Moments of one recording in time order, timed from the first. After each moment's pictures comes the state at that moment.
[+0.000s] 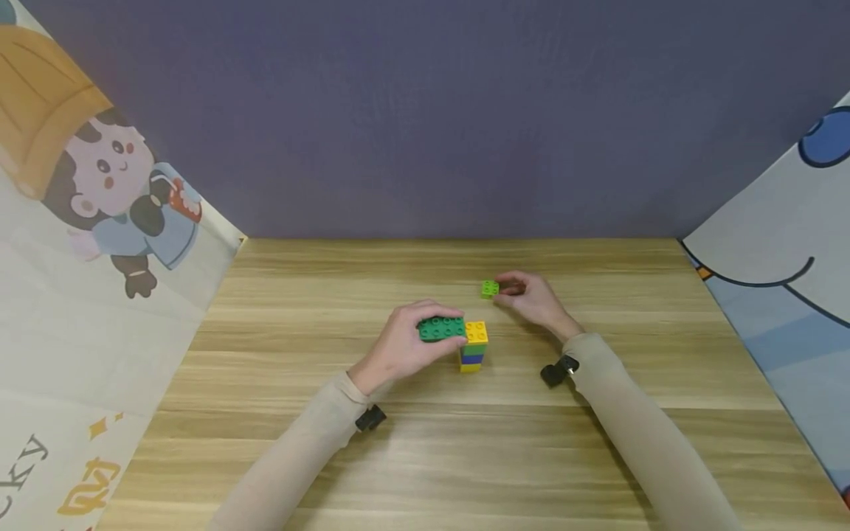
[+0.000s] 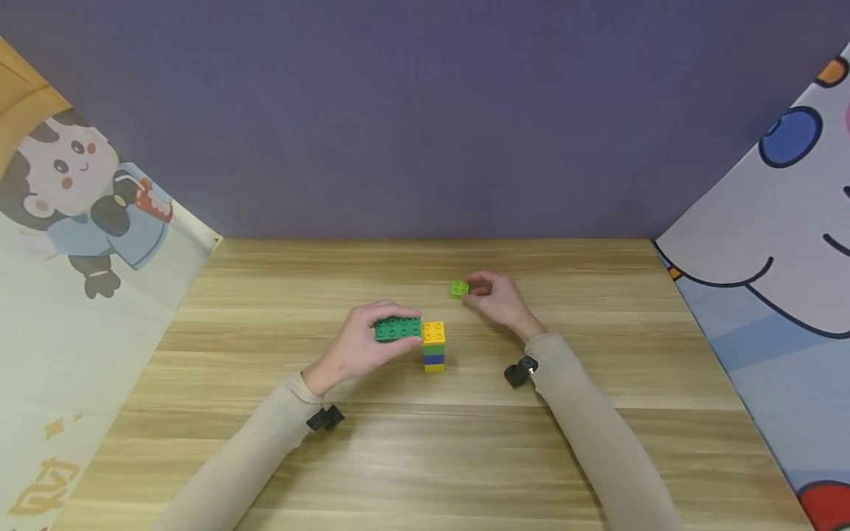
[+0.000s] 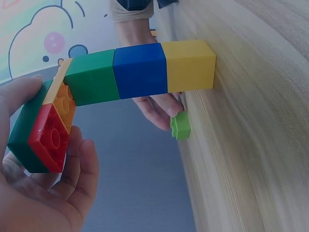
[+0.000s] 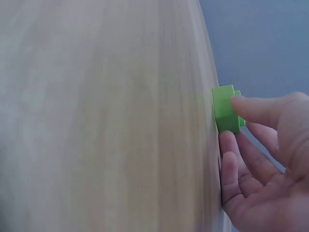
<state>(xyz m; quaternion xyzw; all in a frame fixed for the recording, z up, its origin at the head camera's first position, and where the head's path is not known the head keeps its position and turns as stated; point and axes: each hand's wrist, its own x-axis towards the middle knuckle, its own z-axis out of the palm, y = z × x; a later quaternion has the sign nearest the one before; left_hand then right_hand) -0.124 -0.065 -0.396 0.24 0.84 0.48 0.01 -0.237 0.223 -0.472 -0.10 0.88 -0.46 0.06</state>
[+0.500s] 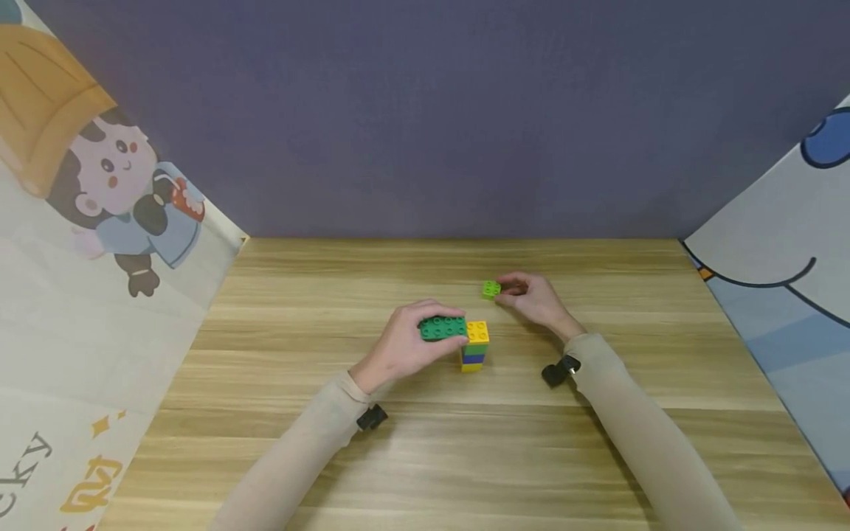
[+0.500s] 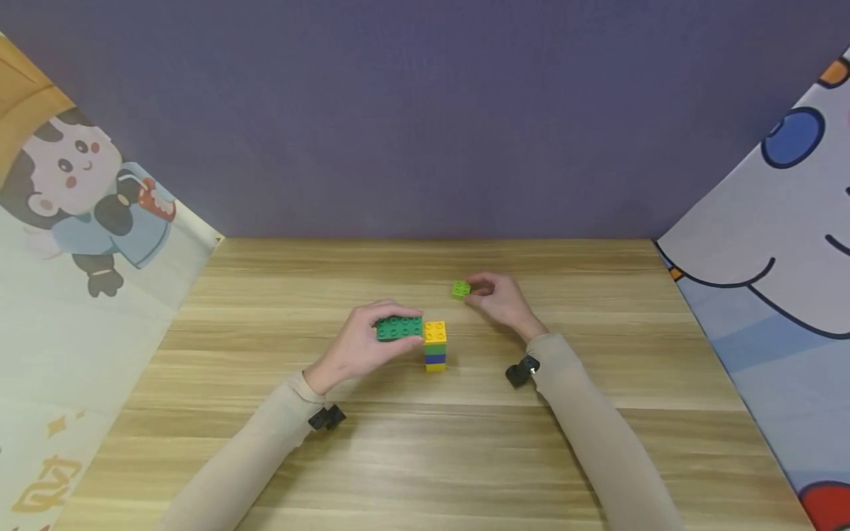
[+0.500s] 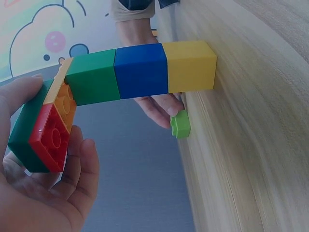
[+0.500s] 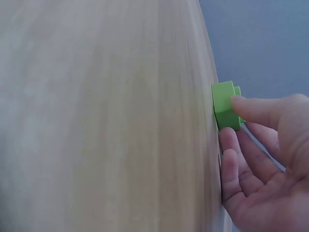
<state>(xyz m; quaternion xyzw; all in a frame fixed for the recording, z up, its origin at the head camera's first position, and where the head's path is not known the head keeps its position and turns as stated) -0.124 -0.066 -0.398 0.24 0.84 0.49 0.00 -0.236 0.221 -0.470 -0.09 0.88 -0.45 0.07</state>
